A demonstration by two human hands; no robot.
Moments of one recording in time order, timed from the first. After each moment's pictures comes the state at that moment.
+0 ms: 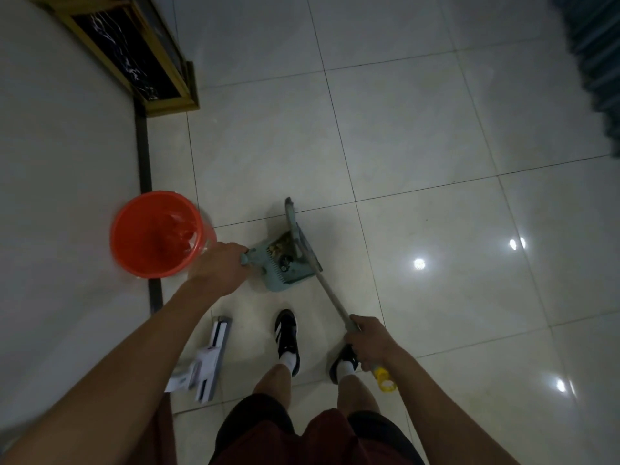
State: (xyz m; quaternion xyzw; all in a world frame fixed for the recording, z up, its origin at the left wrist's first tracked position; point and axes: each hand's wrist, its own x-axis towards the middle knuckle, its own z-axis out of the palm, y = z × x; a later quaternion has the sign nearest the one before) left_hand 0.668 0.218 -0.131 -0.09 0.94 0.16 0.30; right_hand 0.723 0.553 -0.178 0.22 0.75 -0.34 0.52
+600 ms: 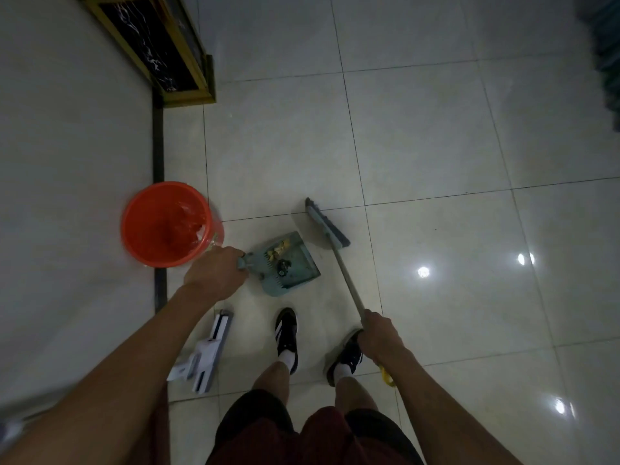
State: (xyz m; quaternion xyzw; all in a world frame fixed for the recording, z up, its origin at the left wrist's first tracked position) left_hand 0.691 0.201 -0.134 -0.13 0.93 0.19 0.29; right_hand 0.702 0.550 -0.173 0.09 0.85 -0.17 0.49
